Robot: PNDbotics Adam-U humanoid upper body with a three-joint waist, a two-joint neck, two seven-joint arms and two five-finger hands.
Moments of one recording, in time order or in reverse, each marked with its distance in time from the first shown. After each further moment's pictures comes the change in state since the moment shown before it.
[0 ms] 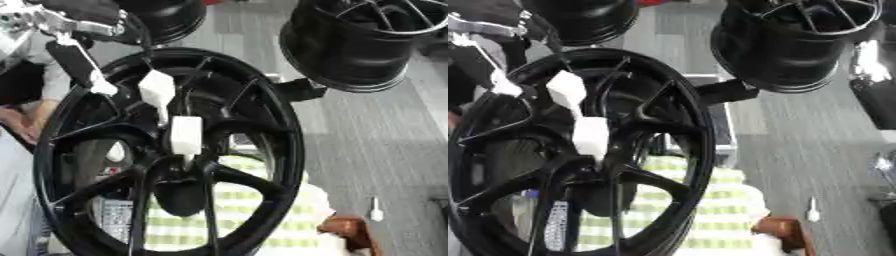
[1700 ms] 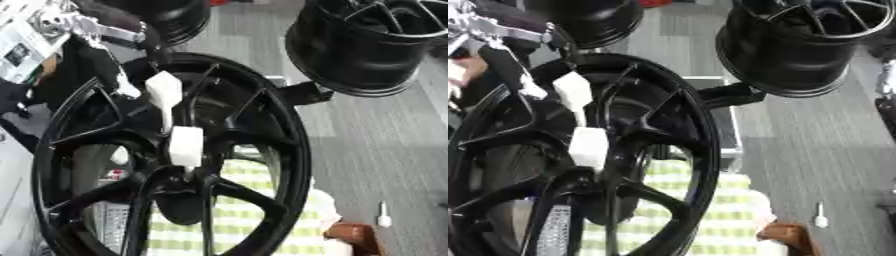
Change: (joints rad) left arm 0.001 -0.044 0.028 0.108 -0.001 0.024 -0.024; right arm -0.026 0.038 0.011 0.000 -0.009 -0.004 -0.028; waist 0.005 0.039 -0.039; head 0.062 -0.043
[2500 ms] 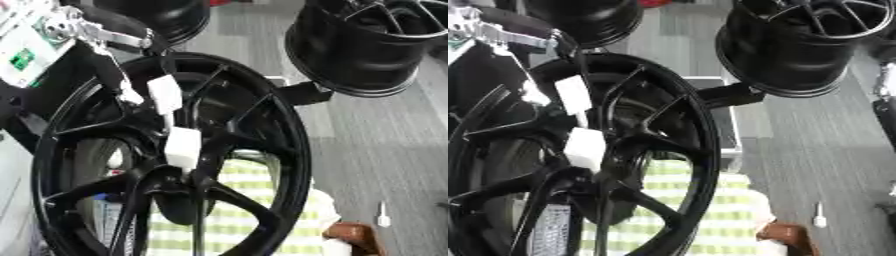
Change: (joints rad) left arm 0.000 0.000 -0.038 -0.026 0.092 -0.008 0.008; right arm 0.008 0.008 0.000 0.000 0.000 0.015 -0.007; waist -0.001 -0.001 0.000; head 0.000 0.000
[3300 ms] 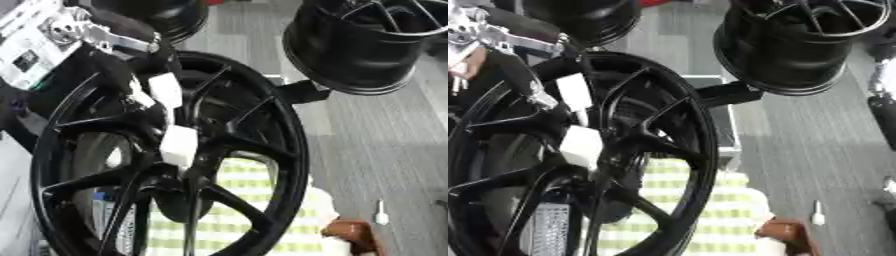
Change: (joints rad) left arm -0.006 0.000 -0.036 -0.038 -0.005 0.009 -0.009; right arm 0.005 0.009 0.003 0.000 0.000 0.002 -0.003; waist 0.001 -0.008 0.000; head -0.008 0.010
